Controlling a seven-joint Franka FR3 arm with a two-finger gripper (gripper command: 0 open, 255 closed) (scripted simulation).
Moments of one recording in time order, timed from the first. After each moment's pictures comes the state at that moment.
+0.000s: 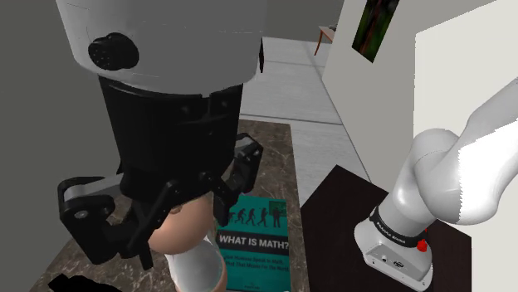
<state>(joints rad) 0.29 -0.23 0.71 -1.90 0.21 1.83 1.15</state>
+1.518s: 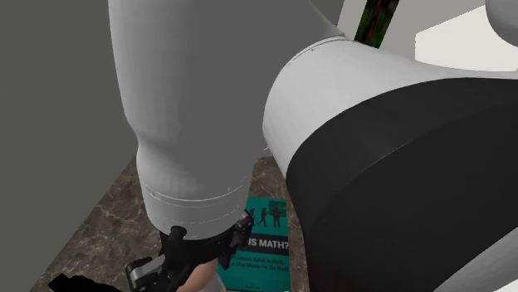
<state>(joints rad) 0.30 -0.17 0.76 -2.17 0.20 2.14 1.15</state>
